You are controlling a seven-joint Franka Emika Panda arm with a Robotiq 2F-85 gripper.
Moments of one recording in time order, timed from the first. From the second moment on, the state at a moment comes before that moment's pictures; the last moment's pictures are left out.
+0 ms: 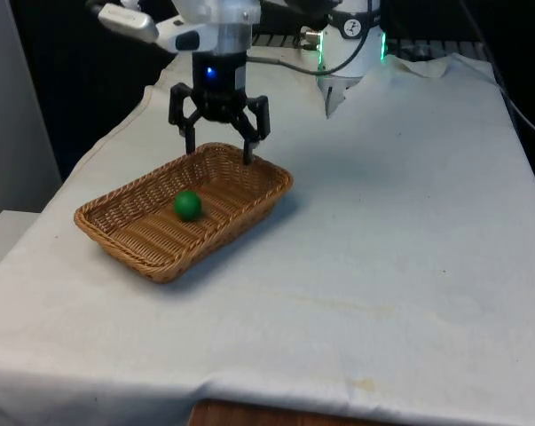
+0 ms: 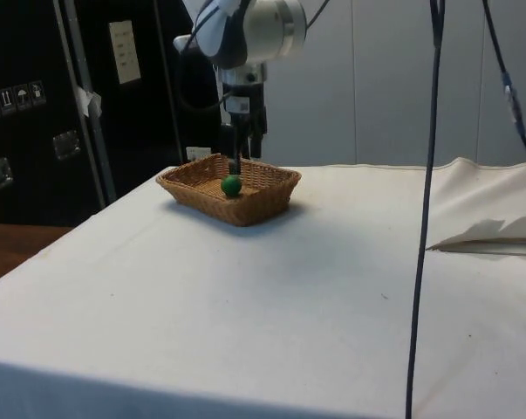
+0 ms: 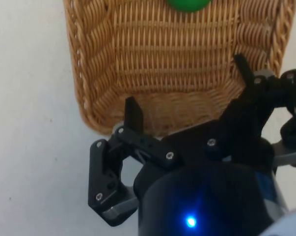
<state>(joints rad) 0.42 0.54 -0.72 -2.04 0.52 2.53 -0.51</state>
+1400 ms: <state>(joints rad) 0.49 0.20 -0.64 -2.19 0.18 2.51 -0.26</state>
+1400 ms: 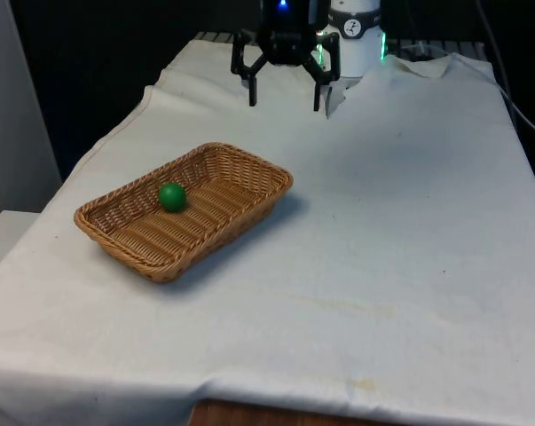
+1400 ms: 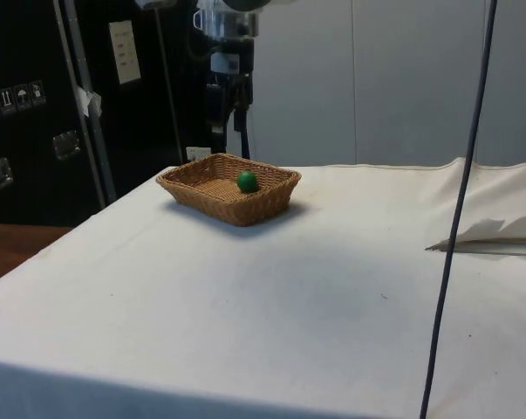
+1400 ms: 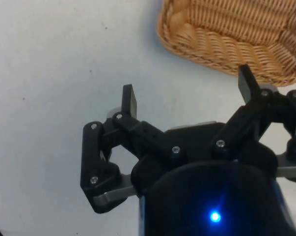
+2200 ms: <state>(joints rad) 0.49 0.12 -0.55 -2.24 0.09 2.49 -0.17</state>
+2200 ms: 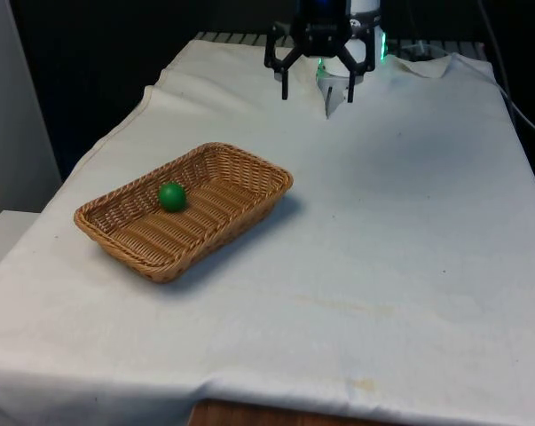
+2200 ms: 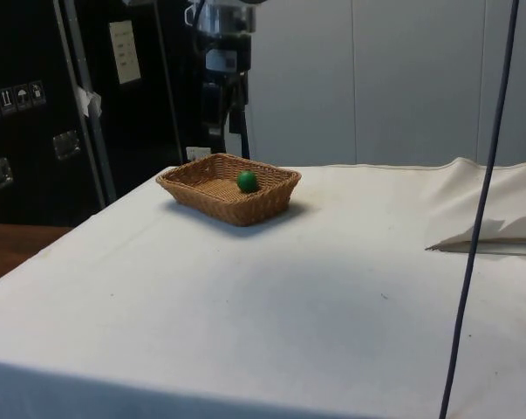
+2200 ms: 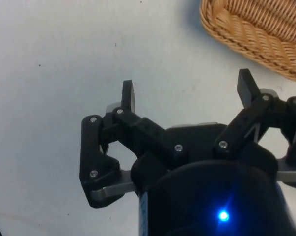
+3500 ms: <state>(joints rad) 0.49 0.03 -0.53 -2.35 0.05 2.48 -0.01</state>
